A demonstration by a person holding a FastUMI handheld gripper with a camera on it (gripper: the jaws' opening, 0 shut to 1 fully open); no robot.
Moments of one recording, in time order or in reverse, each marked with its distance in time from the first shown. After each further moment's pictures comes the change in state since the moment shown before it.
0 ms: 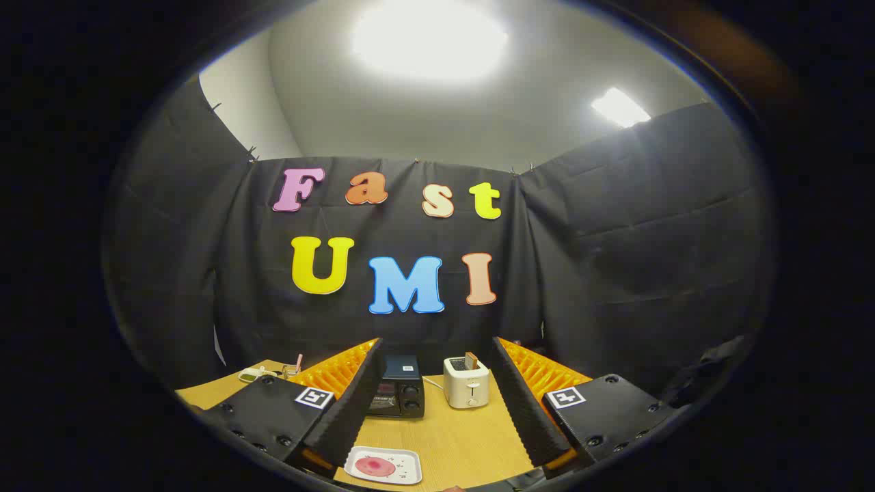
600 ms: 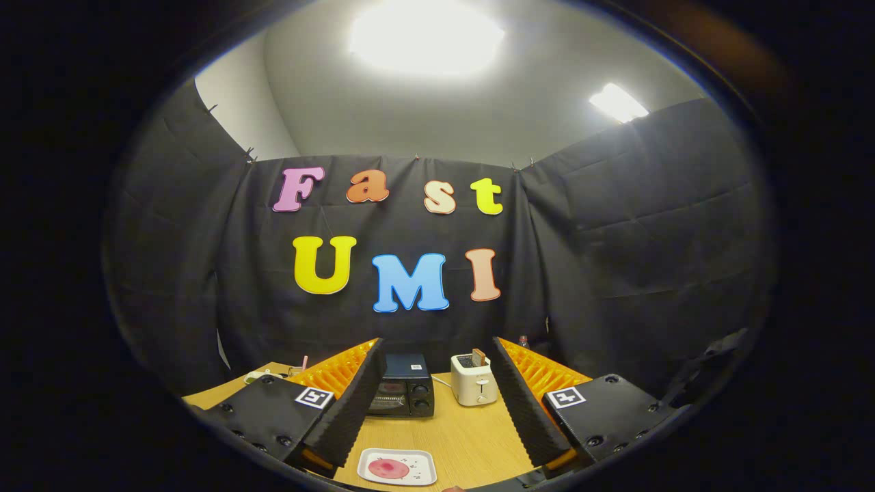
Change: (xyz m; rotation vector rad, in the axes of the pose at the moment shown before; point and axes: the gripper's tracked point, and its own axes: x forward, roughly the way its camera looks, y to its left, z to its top) arm 0.007 0.021 0.000 0.027 0.011 0.000
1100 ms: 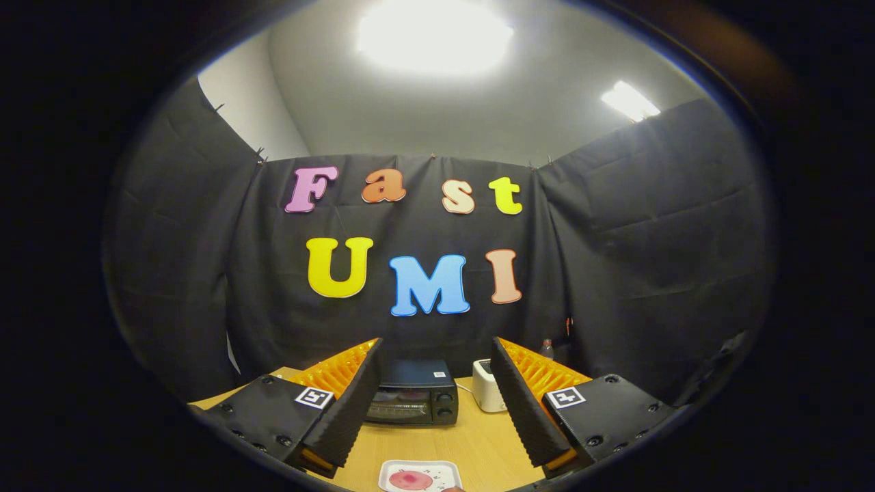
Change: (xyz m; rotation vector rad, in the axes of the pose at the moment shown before) arm 0.052 0.057 -0.001 0.004 -0.012 0.075
